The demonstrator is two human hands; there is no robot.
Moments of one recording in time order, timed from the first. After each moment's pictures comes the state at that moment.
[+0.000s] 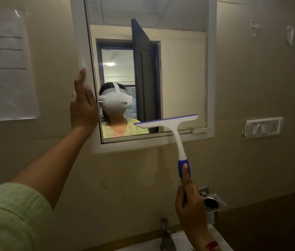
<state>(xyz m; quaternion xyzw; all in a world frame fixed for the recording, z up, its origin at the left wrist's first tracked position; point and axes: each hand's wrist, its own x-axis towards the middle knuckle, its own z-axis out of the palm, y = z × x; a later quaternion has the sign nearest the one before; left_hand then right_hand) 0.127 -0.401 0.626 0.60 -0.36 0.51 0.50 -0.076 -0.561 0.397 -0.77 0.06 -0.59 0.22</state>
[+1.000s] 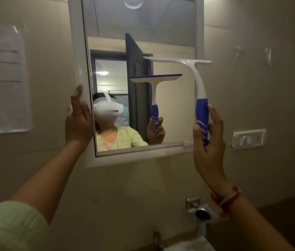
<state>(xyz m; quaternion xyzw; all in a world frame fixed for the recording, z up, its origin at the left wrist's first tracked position) 0.127 -0.400 0.628 0.61 -0.35 0.49 0.51 -0.110 -0.591 0.563 -0.66 -0.04 -0.71 0.26</state>
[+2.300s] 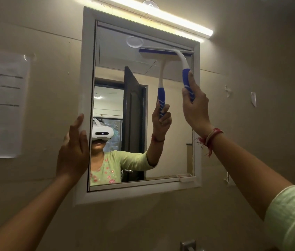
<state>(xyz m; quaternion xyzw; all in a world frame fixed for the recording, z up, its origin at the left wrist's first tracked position) 0.124 -0.397 0.627 0.60 -0.36 0.50 0.50 -0.056 -0.633 0.752 -0.66 -0.04 -0.74 0.13</state>
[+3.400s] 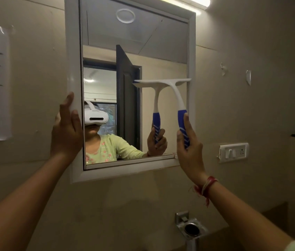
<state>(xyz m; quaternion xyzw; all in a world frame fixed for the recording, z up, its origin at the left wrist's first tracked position) 0.126 -0.396 0.623 0.59 -0.37 0.49 0.53 -0.058 -0.637 0.572 -0.69 -0.06 -0.69 0.21</state>
